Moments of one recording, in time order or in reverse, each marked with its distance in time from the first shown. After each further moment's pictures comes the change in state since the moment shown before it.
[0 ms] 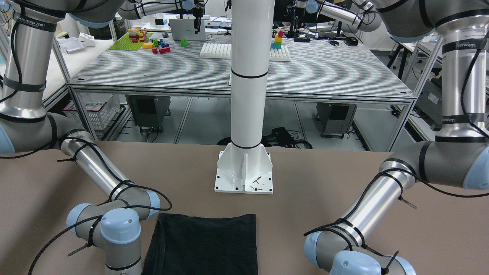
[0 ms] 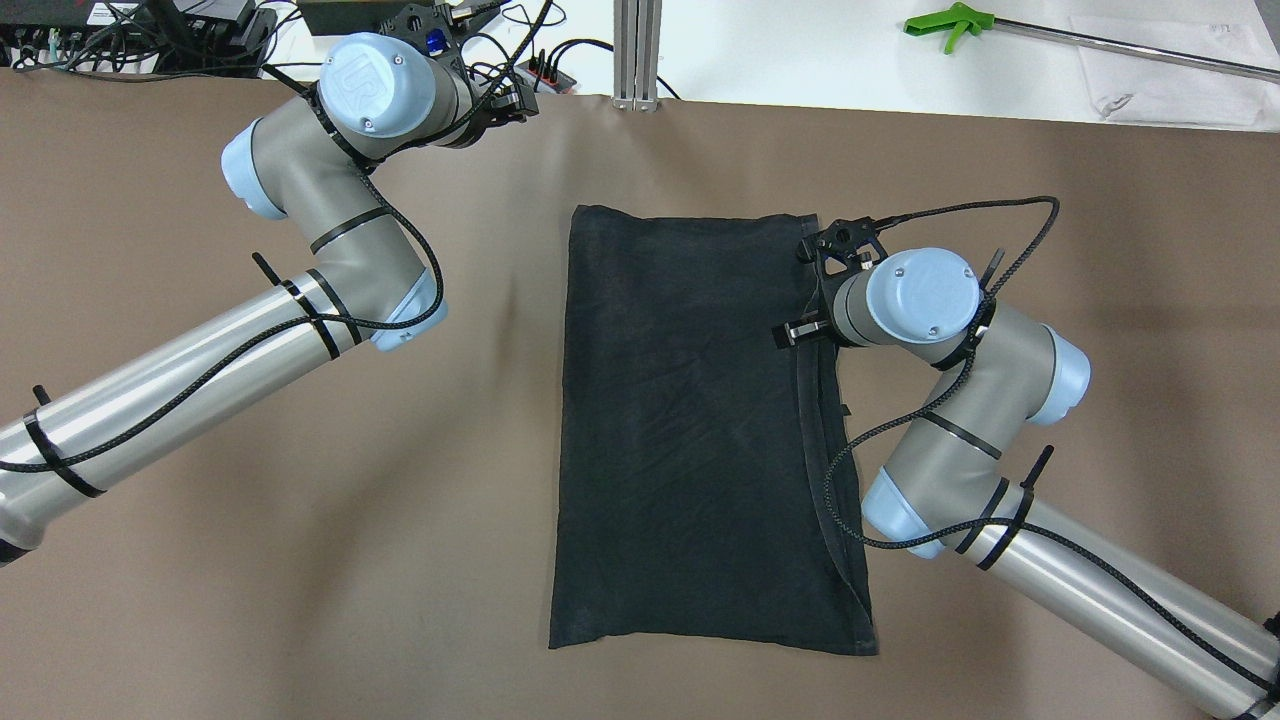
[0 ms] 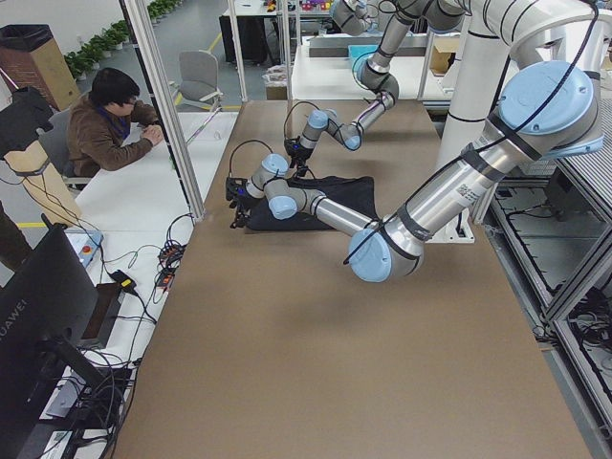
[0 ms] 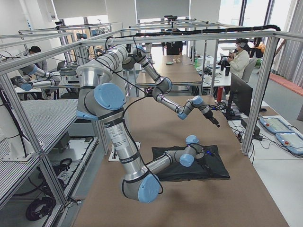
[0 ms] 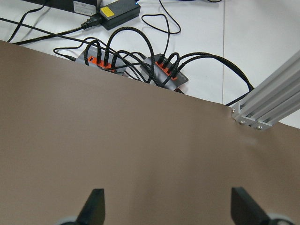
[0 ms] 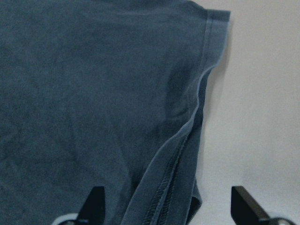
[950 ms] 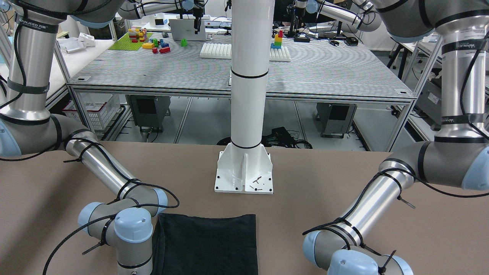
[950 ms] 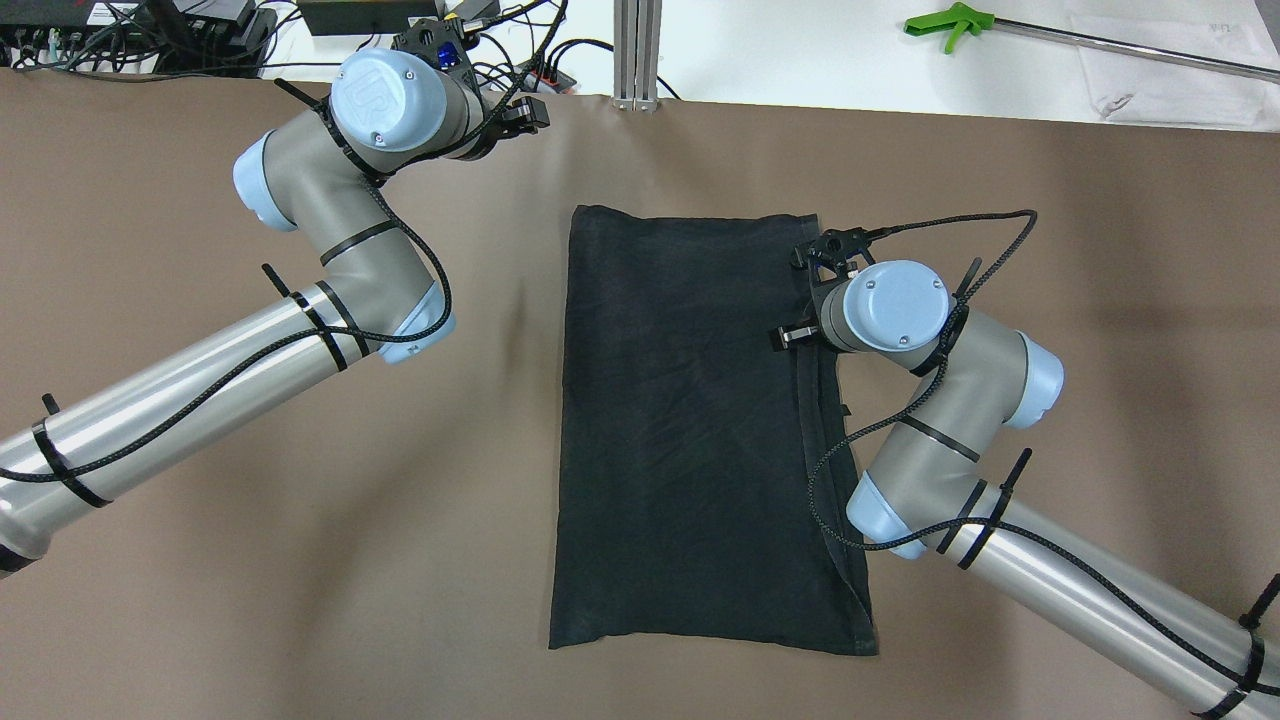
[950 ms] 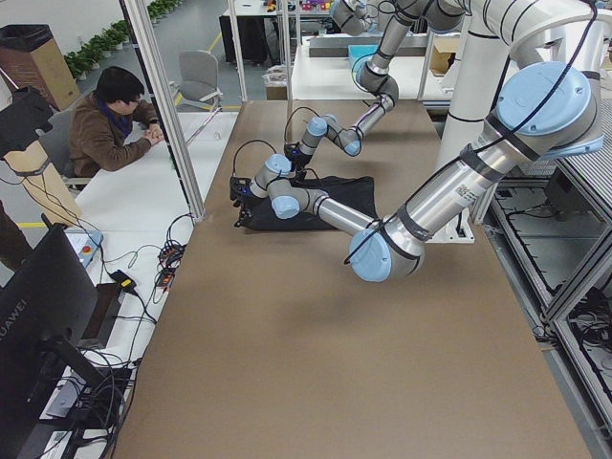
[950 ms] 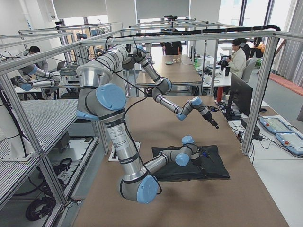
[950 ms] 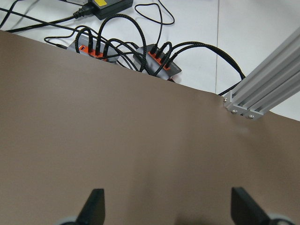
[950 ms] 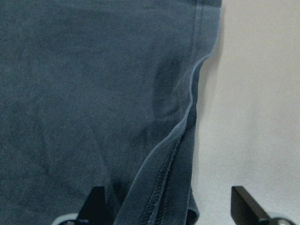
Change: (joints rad) left arm 0.019 0.000 -0.006 -0.006 0.000 -0.013; right arm -0.019 0.028 -0.069 -0.008 -0.049 0.044
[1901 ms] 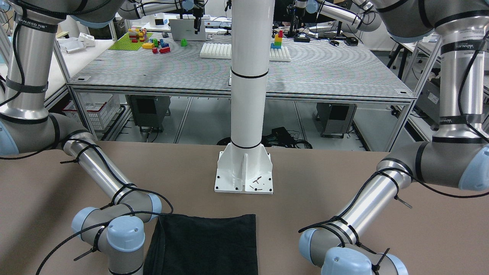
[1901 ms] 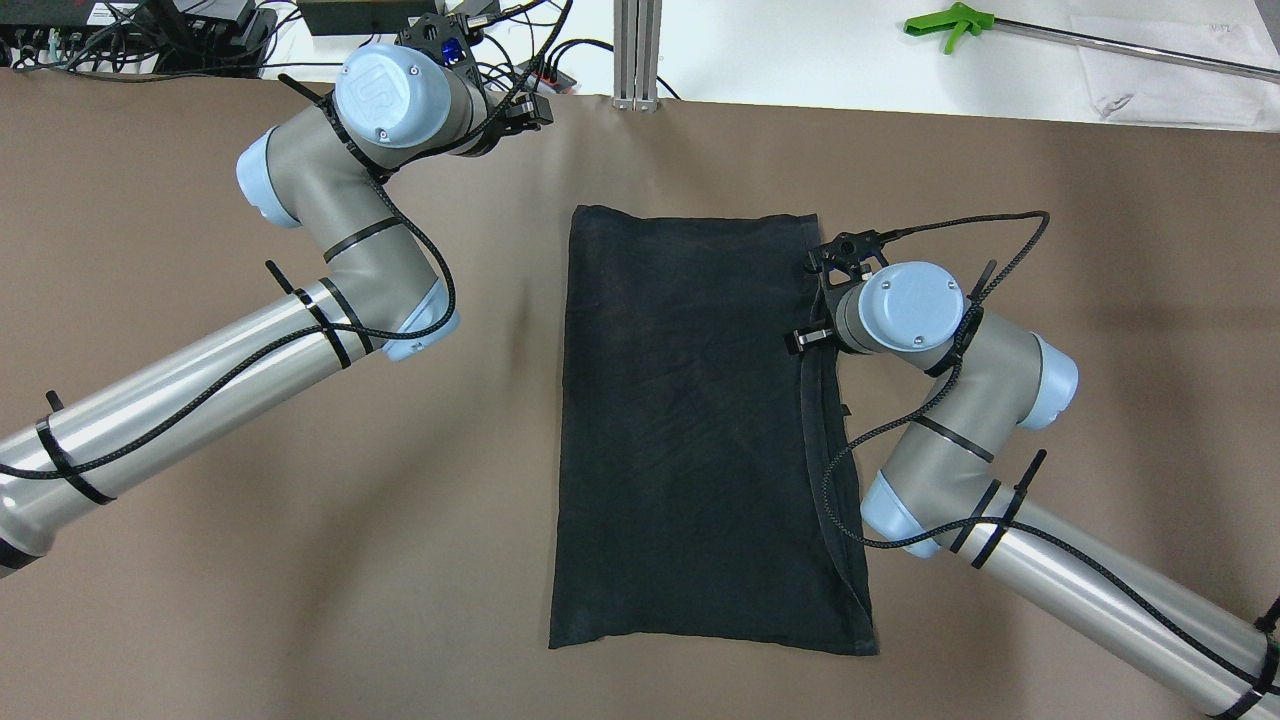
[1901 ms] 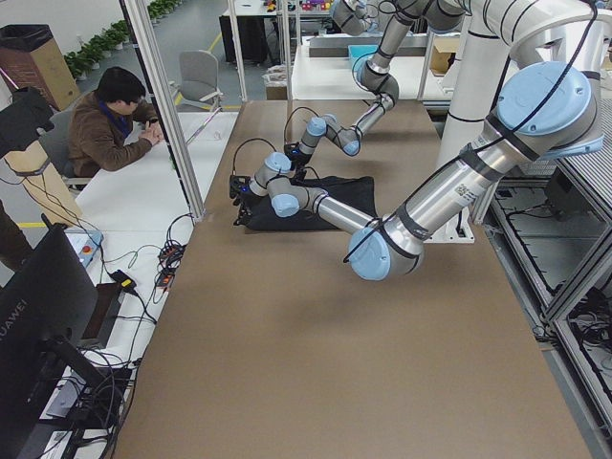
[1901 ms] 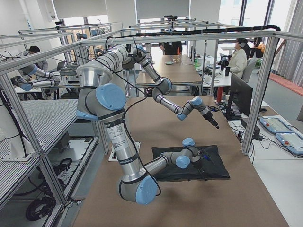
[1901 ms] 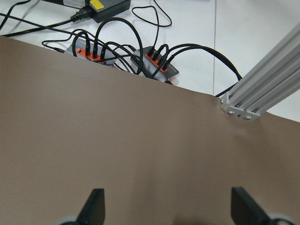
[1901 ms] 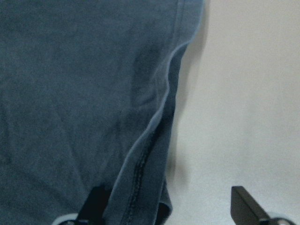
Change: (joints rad) left arm -0.001 -0.009 0.003 0.006 0.003 0.012; right arm 0.012 -0.024 -0.002 0.006 0.009 -0.030
